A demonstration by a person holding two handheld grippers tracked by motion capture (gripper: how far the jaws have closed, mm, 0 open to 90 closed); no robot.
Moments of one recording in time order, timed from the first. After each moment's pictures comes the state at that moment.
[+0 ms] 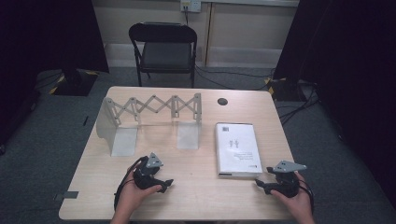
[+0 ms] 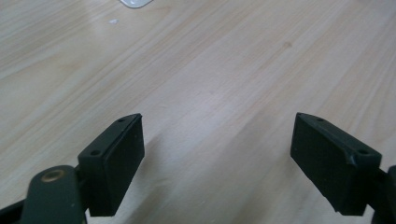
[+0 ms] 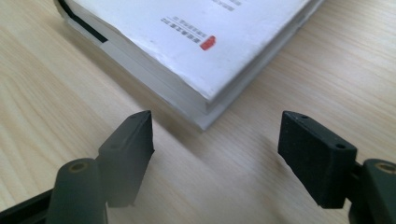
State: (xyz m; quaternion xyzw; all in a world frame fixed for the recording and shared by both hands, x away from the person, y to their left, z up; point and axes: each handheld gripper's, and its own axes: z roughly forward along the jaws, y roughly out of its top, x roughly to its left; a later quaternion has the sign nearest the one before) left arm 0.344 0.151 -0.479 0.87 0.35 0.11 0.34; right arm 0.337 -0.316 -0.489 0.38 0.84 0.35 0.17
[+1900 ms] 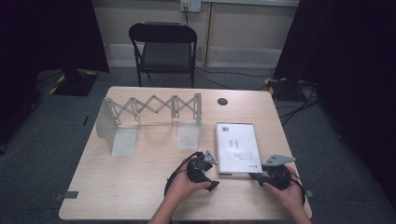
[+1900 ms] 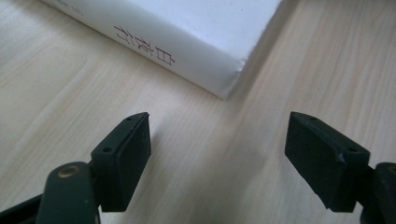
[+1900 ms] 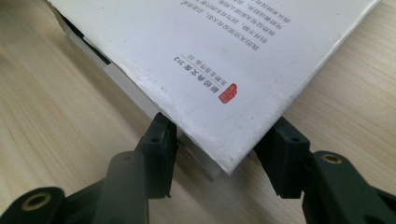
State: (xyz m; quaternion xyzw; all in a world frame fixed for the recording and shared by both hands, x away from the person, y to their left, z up) left arm 0.375 0.001 -0.473 0.91 0.24 0.04 0.32; right arm 0.357 -0.295 -0.486 0.36 0.85 0.34 0.16
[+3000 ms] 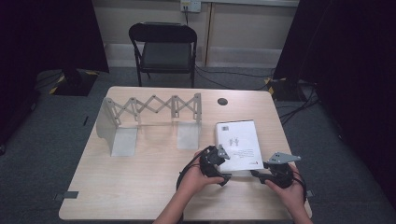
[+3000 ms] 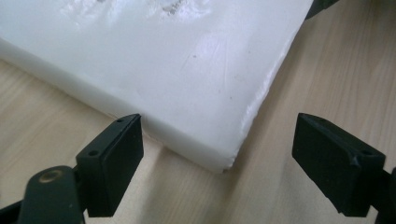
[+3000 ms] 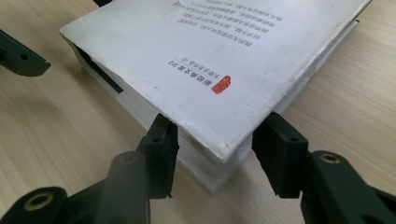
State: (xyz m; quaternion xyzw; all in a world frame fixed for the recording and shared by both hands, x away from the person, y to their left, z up) left arm 0.387 -0.035 -0.457 0.92 0.22 0.06 0.33; right arm 0.356 -0.297 -0.472 0.36 0.84 0.37 0.17
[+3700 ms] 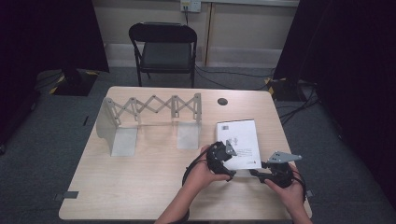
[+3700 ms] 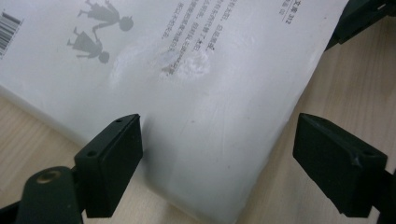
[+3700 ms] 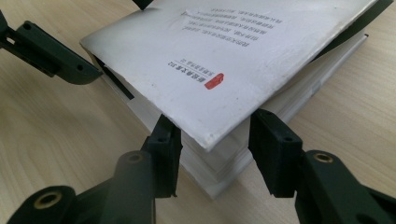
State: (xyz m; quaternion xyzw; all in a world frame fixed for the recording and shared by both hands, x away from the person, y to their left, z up) left arm 0.395 -0.055 -0.448 0.92 0.20 0.10 0.34; right arm 0.354 -0.294 -0.465 0.36 0.83 0.39 0.16
